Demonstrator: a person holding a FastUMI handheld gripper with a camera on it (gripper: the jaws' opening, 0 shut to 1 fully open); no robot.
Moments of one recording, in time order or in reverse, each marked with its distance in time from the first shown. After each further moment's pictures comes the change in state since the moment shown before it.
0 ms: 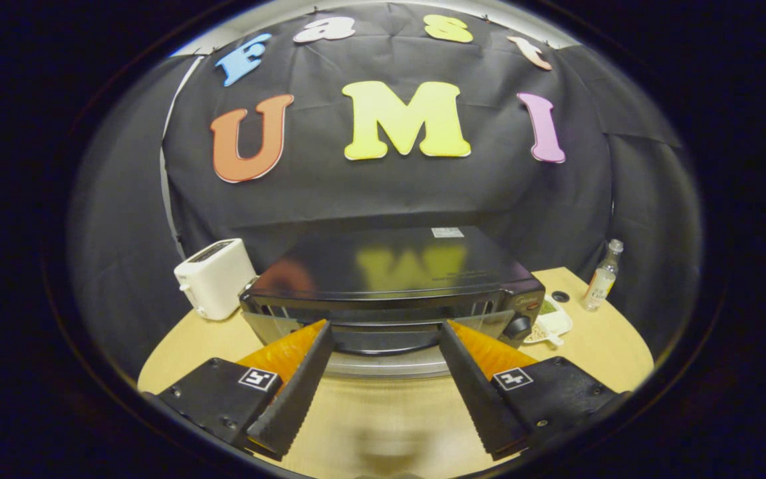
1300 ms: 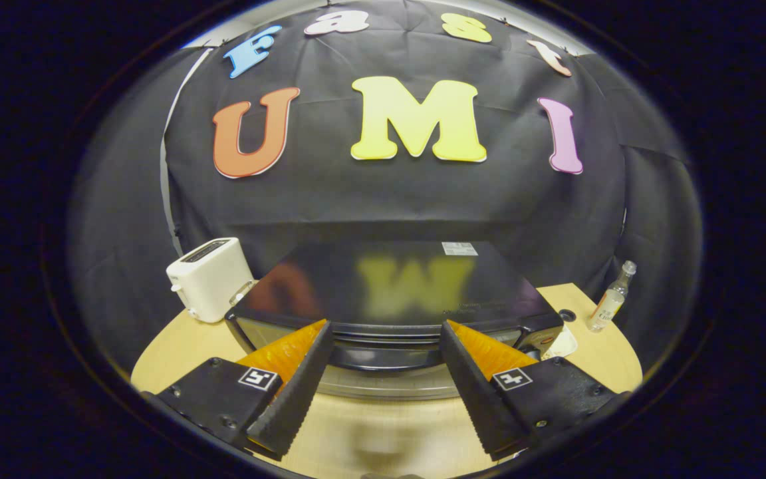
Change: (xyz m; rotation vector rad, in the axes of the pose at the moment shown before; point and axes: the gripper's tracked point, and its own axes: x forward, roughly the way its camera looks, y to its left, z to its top) arm 0.038 0.003 0.028 -0.033 0.016 0.023
